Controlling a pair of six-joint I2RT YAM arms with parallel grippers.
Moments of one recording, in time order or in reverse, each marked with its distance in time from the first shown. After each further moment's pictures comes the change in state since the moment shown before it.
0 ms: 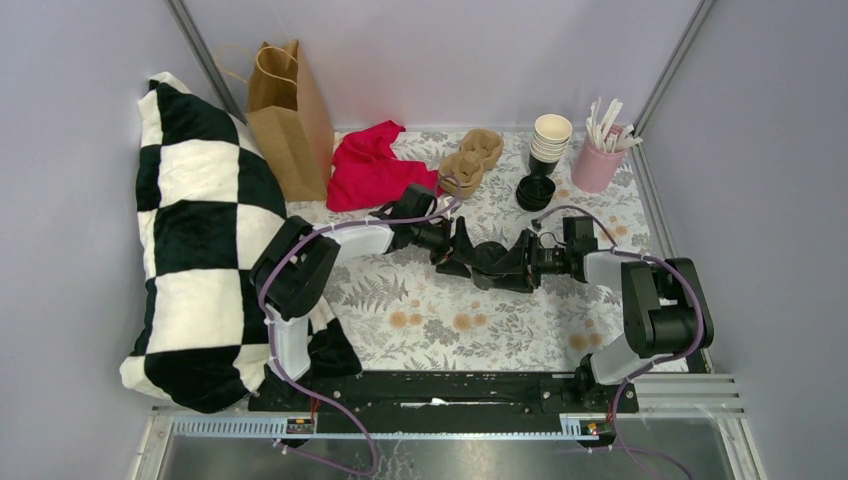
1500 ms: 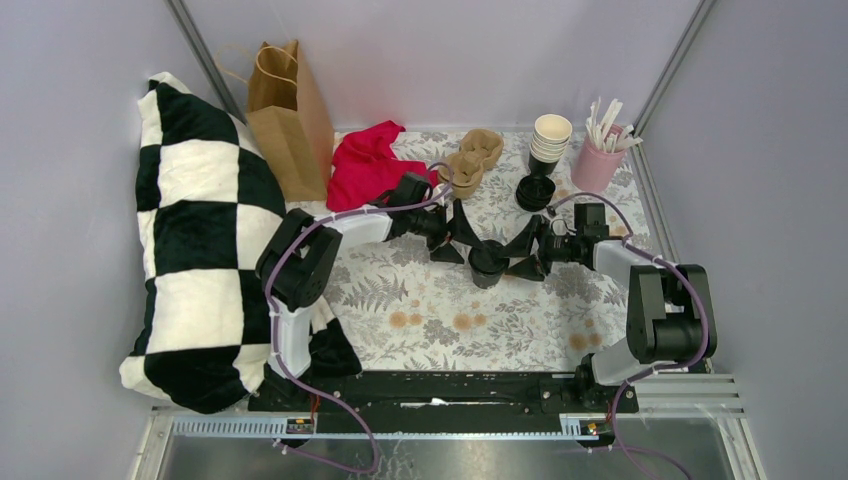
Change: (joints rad) left arm 0.060 0.066 0.114 -0.055 -0.053 -0.005; right arm -0.063 -0.048 0.126 -0.217 0.131 -0.055
